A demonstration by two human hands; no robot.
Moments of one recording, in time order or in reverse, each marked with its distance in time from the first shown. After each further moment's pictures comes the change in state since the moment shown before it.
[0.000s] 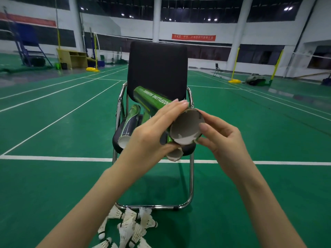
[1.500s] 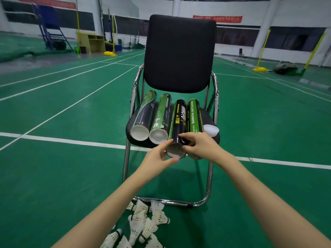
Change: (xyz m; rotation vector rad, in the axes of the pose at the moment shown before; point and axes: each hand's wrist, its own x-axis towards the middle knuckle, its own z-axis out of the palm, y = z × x) left_hand -0.103 -0.140 0.087 -0.508 -0.169 -1.033; right_hand 0.101 0.175 -0.007 -1.086 -0.391 0.165
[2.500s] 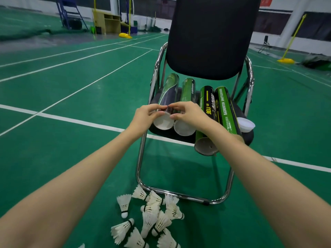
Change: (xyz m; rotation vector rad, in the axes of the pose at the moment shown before) left_hand 0.079 -0.037 -0.121 0.177 0.272 0.121; right_hand 0.116 -0.059 0.052 0.190 -0.084 -0.075
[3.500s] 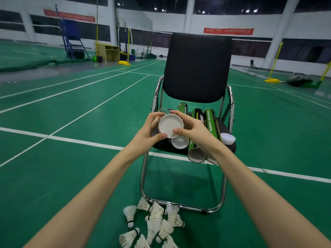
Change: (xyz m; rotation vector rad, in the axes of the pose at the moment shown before) left_hand -0.088 0.098 -0.037 -0.244 -0.227 0.170; right_hand -0.099 -0.072 -0.037 0.576 0.046 -0.123
